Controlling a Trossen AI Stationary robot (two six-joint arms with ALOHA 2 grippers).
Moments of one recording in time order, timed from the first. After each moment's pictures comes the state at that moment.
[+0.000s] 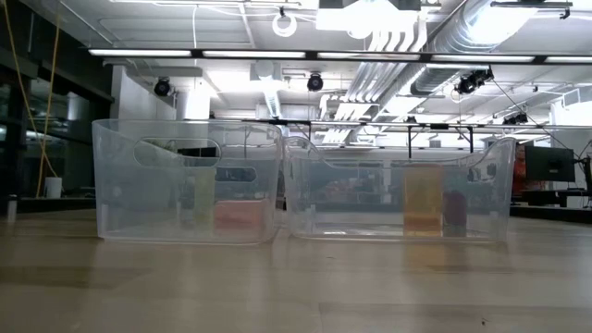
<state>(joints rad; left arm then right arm) -0.03 1.21 1.09 -0.07 -0.19 -0.09 0.14 1.19 1.09 0.02 0.23 0.18</state>
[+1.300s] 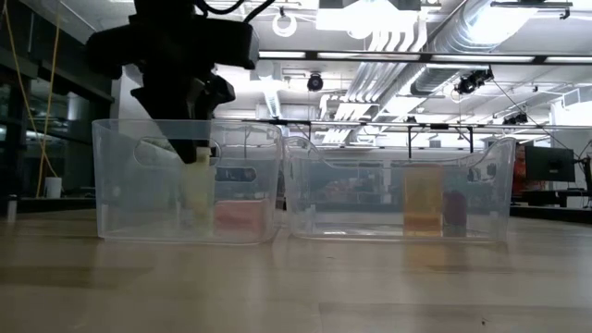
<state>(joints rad) -0.13 1.71 1.19 -0.83 -0.17 -0.14 0.14 1.19 1.09 -0.02 0.24 0.18</state>
